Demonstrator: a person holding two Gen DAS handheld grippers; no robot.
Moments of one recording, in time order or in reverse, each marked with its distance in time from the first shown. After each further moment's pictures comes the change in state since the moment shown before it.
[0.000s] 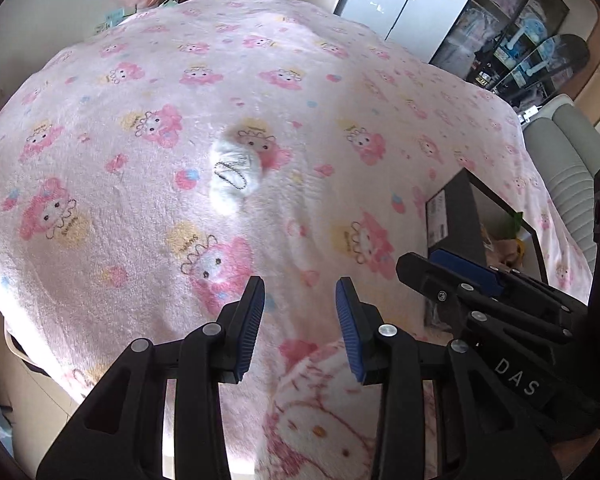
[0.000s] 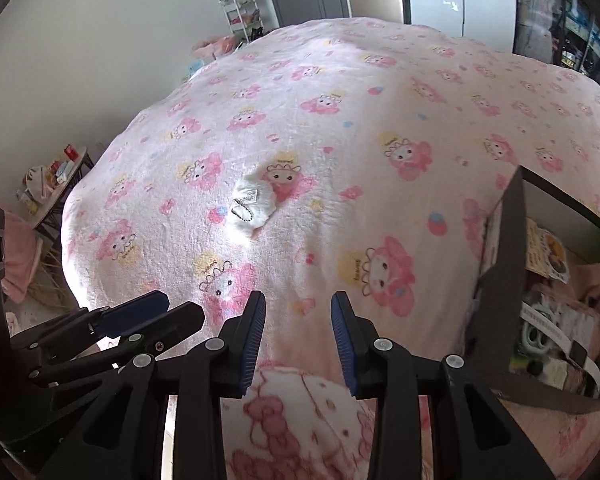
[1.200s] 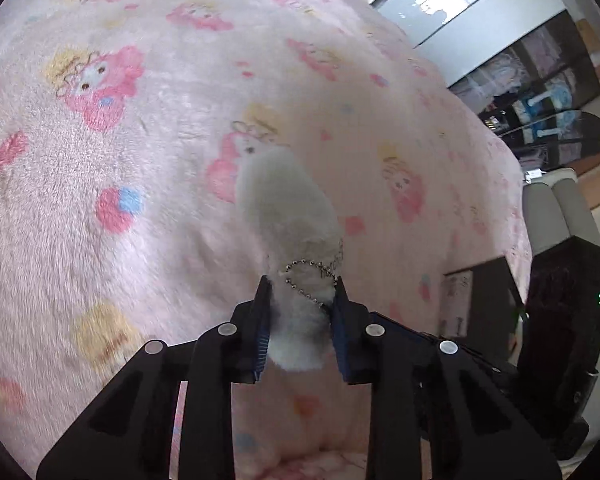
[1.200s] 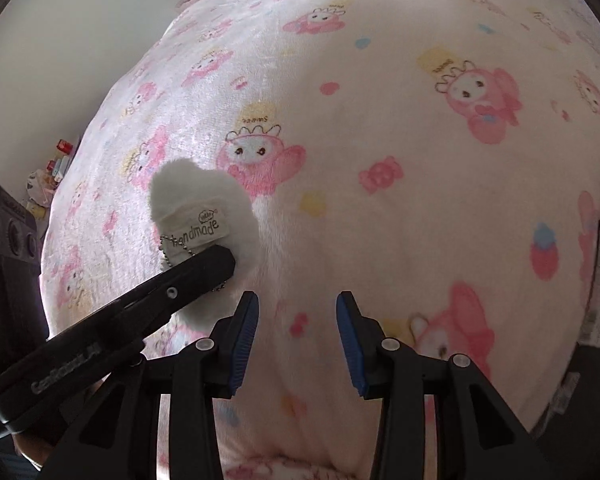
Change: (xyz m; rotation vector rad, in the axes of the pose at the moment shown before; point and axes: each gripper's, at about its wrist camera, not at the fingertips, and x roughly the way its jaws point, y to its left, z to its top) left arm 0.132 0.036 0.070 -0.226 0.061 -0.184; right arm 0.146 -0.045 0.057 0.109 0.231 0.154
